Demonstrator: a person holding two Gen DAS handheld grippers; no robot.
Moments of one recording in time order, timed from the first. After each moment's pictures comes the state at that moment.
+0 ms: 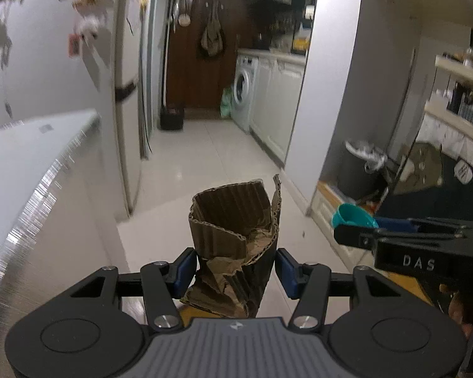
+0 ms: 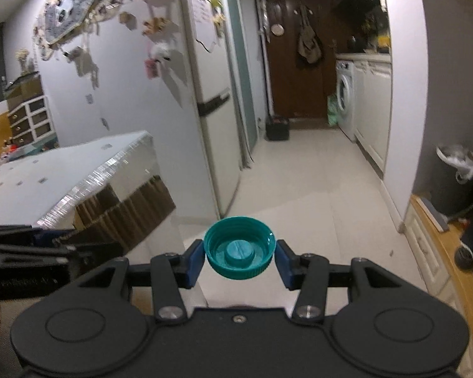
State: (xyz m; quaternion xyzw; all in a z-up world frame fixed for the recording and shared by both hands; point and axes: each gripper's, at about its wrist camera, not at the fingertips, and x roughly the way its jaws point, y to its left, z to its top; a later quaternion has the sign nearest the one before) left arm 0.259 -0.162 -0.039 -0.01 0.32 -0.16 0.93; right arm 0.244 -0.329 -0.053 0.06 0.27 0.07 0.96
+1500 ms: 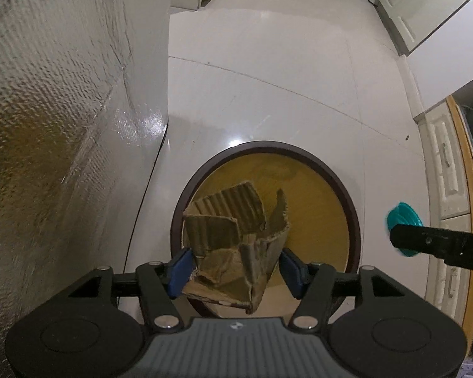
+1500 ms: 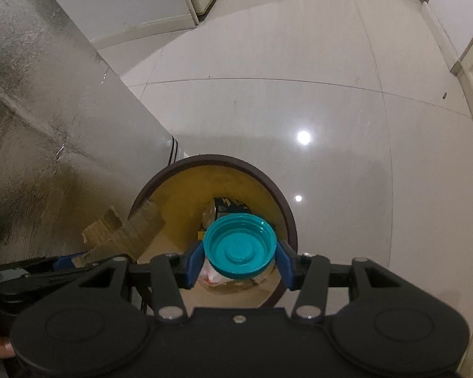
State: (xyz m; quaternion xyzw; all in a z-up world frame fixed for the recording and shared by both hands) left arm 0.445 -0.113 -0.387 -0.13 0.61 -0.01 0.78; right arm 0.486 -0.304 -0.361 0.05 0.60 0.10 0.79
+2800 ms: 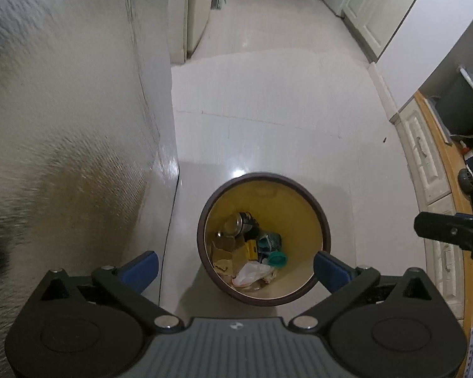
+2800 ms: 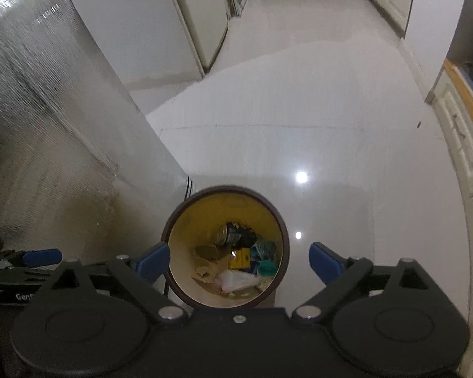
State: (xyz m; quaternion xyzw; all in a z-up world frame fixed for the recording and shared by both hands) left arm 0.383 -0.109 -0.247 -0.06 0.56 -0.03 0.83; right arm 0.406 -0.322 -0.240 0.07 0.52 0.09 0.84
